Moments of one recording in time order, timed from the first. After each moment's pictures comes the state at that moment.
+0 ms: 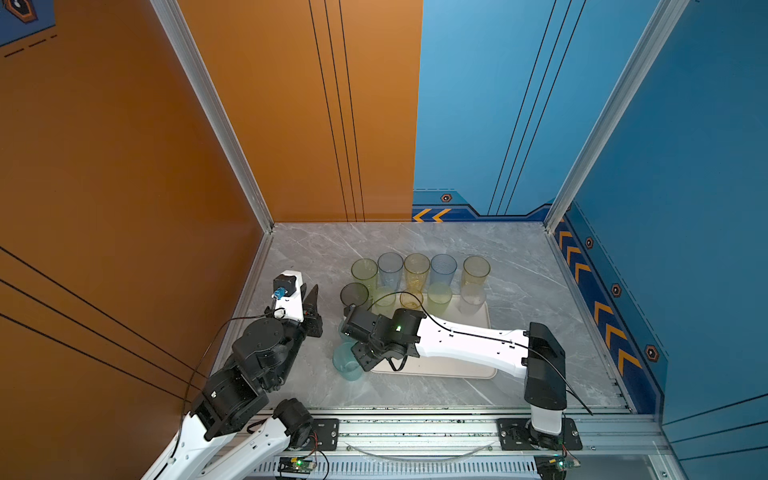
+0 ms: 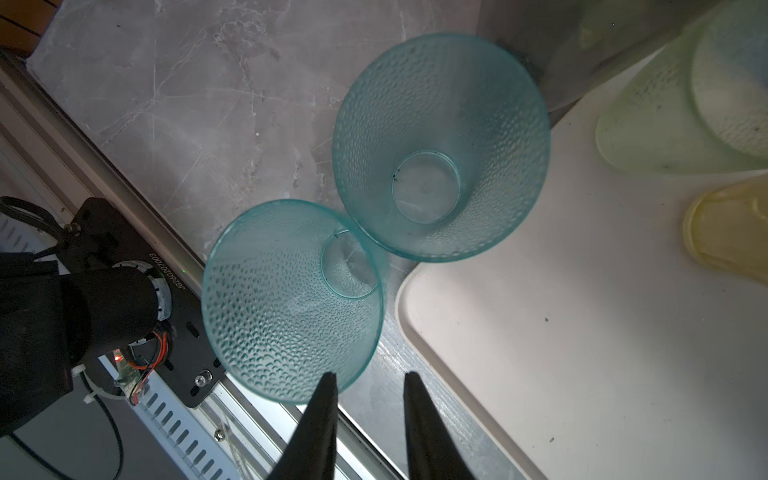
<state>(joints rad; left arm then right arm) -0.71 0.50 0.90 -0.54 -0.57 -0.09 1.24 1.92 1.70 -0.88 0.08 0.53</state>
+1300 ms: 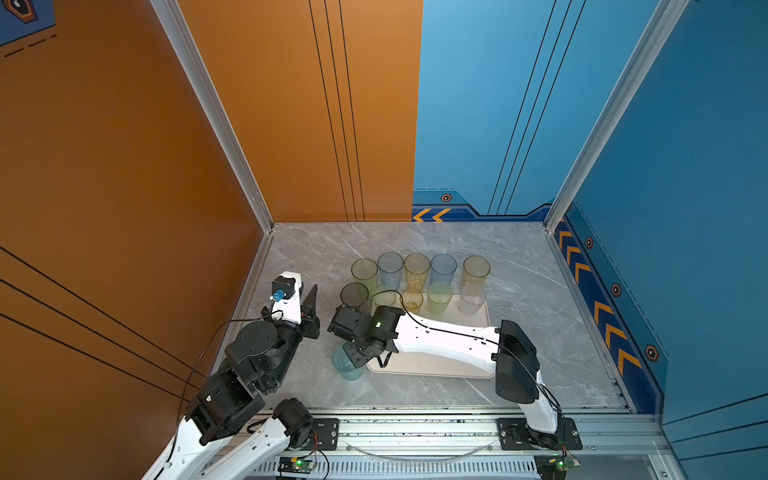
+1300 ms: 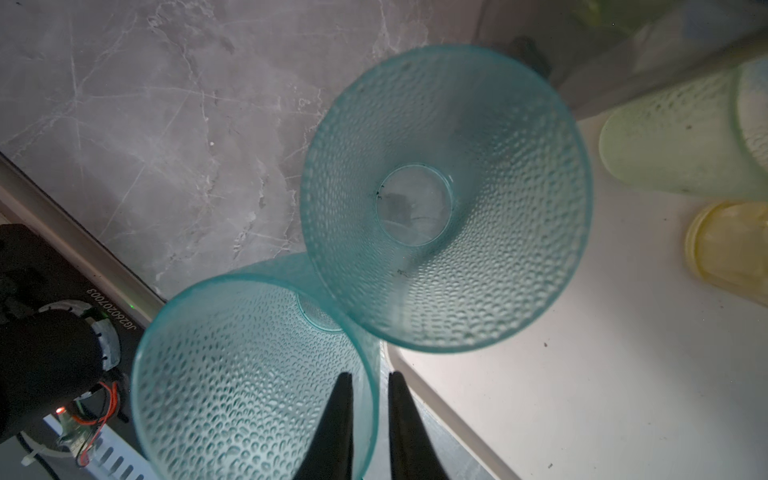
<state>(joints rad) -0.71 0.48 0.90 -0.54 -0.56 -0.02 1.24 2.10 1.88 -0.99 0.12 0.53</state>
